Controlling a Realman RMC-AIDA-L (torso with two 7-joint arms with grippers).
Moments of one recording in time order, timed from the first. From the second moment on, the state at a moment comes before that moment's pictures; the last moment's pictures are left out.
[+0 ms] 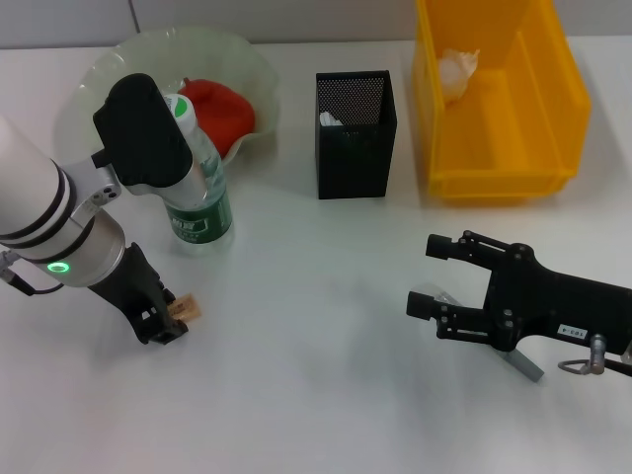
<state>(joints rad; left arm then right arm) -0.53 -2.08 1.56 1.27 2.68 1.50 -2.28 0.42 2.08 -0.64 -0.34 -1.90 -1.65 0.98</state>
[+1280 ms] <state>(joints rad) -0.48 -2.07 1.47 1.46 2.21 1.42 -2.12 0.44 2.09 -0.64 -0.28 -1.90 -1.58 0.98</state>
